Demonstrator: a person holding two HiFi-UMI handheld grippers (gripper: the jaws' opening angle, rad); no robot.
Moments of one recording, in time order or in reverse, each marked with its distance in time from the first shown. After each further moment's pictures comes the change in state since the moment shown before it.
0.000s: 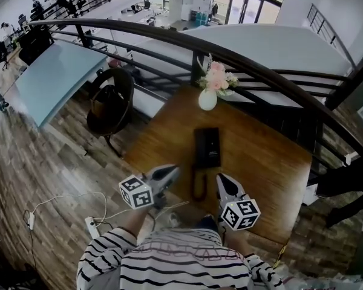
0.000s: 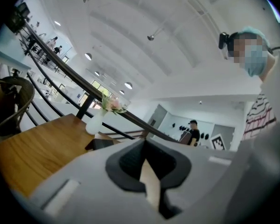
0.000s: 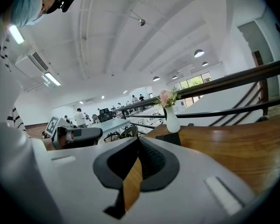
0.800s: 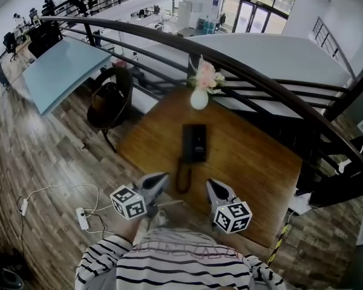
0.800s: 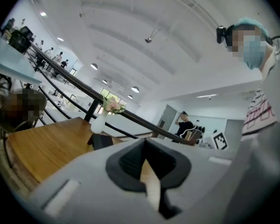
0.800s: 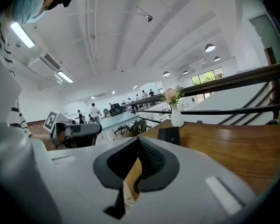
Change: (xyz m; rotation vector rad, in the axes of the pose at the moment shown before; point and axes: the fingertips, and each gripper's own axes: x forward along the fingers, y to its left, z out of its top) left arm 0.015 -0.129 -0.065 0.071 -0.041 0.159; right arm -0.128 -0.030 -0.019 -0.050 0.067 0.131
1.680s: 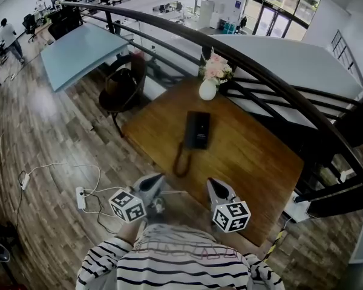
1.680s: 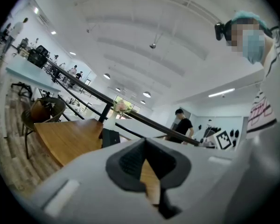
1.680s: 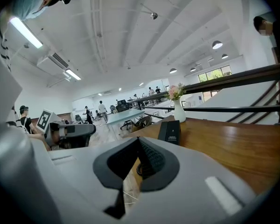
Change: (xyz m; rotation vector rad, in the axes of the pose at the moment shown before) left arm -0.052 -0.030 -0.039 0.008 -0.078 0.201; right arm -0.026 0.016 -0.033 -0.046 0.048 0.075
